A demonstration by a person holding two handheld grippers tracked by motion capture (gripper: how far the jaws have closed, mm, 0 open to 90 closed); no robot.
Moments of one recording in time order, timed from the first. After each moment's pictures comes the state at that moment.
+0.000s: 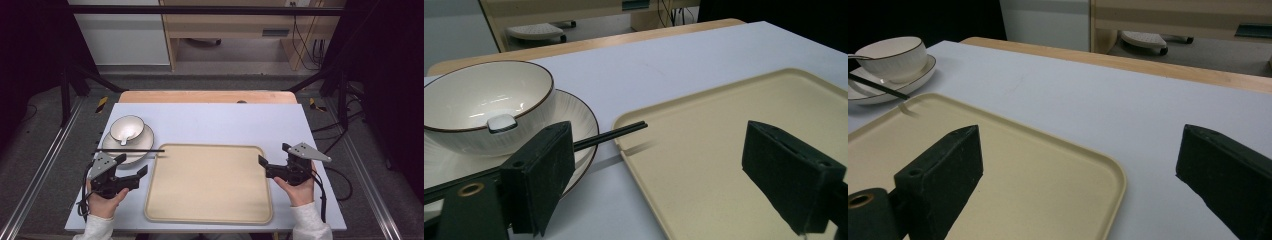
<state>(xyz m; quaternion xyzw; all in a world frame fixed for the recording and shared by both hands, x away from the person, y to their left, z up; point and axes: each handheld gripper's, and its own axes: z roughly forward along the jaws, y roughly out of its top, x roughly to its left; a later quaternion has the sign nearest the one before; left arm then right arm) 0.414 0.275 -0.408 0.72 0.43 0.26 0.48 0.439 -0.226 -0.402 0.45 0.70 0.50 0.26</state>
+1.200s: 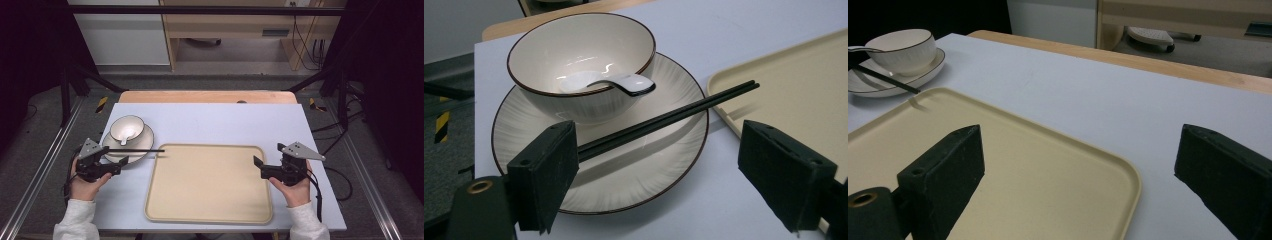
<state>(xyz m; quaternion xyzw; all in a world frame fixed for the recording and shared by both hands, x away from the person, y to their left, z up) 0.469 0.340 -0.424 0.76 0.45 0.26 0.40 0.437 -0.212 -0.397 0.44 0.71 0.49 0.26</state>
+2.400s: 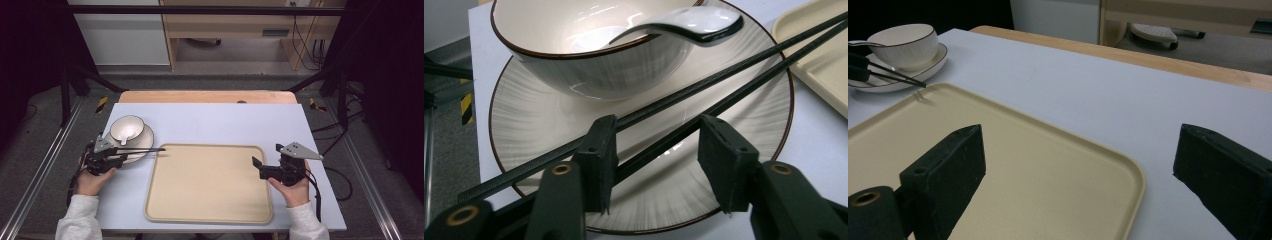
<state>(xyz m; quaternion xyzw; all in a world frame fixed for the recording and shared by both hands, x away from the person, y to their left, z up) 0.501 0.341 -0.454 0.79 0.45 0.27 0.32 0.438 -0.210 -0.398 0.44 0.71 0.49 0.25</state>
